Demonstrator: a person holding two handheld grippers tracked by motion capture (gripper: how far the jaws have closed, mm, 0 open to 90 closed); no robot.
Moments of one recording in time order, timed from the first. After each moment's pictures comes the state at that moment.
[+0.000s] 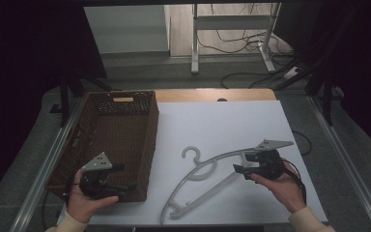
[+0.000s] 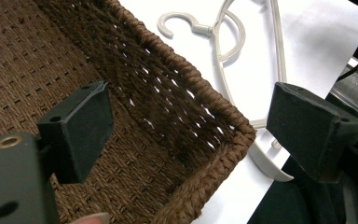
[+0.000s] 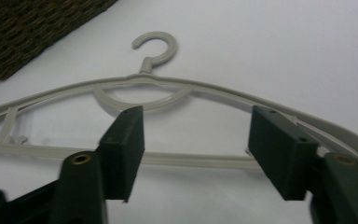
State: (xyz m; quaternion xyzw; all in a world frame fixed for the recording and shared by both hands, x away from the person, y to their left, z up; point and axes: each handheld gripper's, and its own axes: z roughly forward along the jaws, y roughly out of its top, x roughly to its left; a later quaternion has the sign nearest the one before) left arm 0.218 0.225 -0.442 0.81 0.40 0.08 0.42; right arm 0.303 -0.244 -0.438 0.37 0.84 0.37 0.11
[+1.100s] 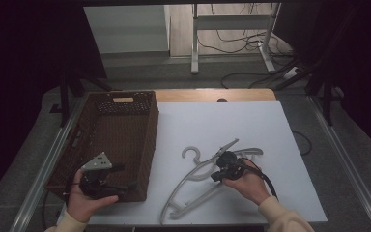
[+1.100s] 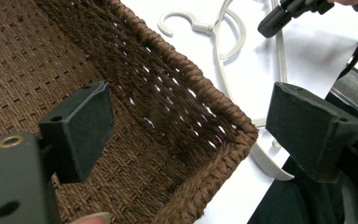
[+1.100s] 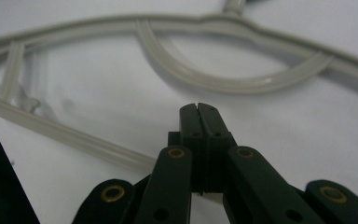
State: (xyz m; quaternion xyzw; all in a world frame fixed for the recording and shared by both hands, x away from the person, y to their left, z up) left arm 0.219 0.225 -0.442 0.81 0.40 0.07 0.42; right arm 0.323 -0.161 -0.485 0.31 0.92 0.23 0.00
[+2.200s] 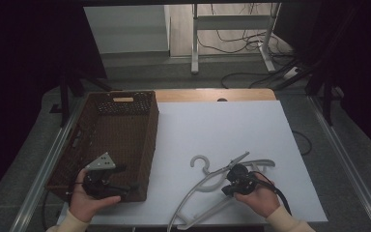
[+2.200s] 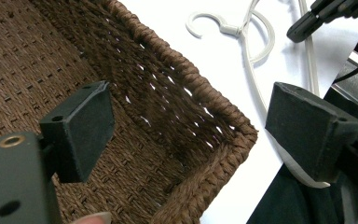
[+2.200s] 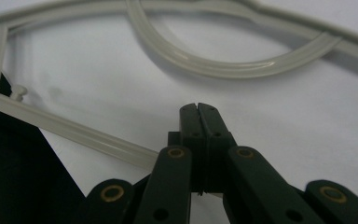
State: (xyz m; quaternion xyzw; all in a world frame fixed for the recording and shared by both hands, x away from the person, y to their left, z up) left arm 0.221 0.219 -0.444 0.82 0.40 0.07 0.41; right arm 0.287 -0.189 -0.485 0.33 0.92 0.20 -0.01
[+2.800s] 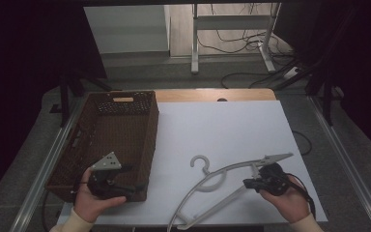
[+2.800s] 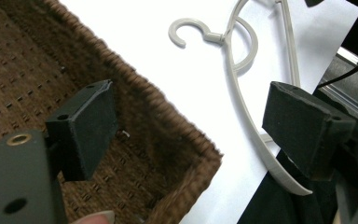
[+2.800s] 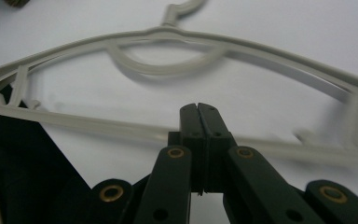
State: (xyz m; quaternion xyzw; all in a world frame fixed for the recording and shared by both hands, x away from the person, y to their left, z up) left arm 0.221 0.202 -0.435 0.83 0.38 0.07 0.41; right arm 0.271 -0.264 -0.454 0.40 0.86 0.30 0.04
